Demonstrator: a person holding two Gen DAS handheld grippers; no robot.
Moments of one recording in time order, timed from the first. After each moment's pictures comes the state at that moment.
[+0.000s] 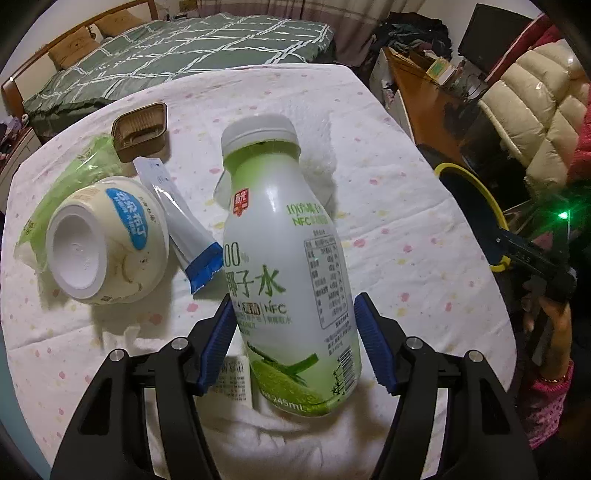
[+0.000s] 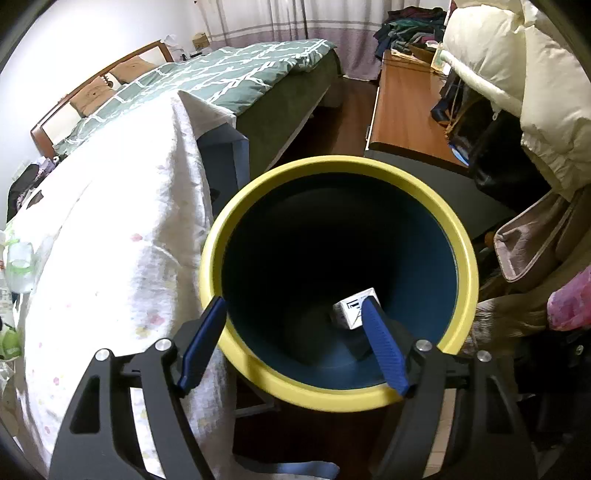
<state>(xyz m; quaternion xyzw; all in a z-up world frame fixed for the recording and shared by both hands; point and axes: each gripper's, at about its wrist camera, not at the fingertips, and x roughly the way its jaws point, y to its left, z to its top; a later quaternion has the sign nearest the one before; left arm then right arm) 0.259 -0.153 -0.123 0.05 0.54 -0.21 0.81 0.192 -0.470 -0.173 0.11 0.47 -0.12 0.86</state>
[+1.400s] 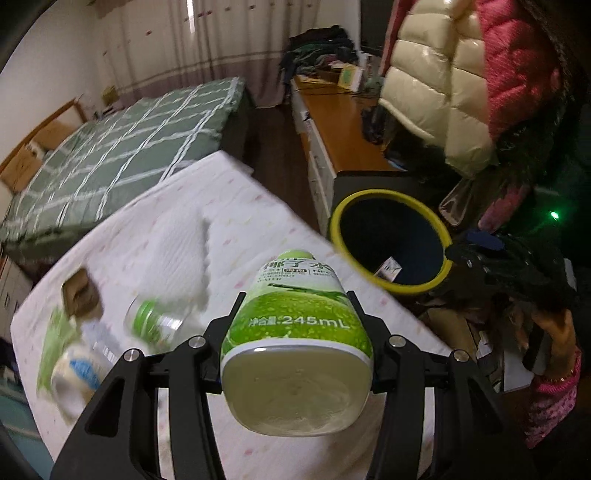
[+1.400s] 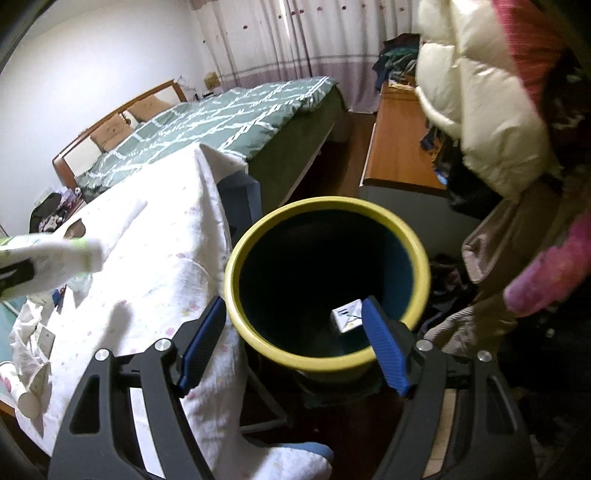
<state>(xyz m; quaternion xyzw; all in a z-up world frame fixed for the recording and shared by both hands) 0.225 -0.287 -0.040 0.17 0.41 -0.33 0.83 0.112 -0.483 -0.115 0.13 0.39 -0.12 0.90</state>
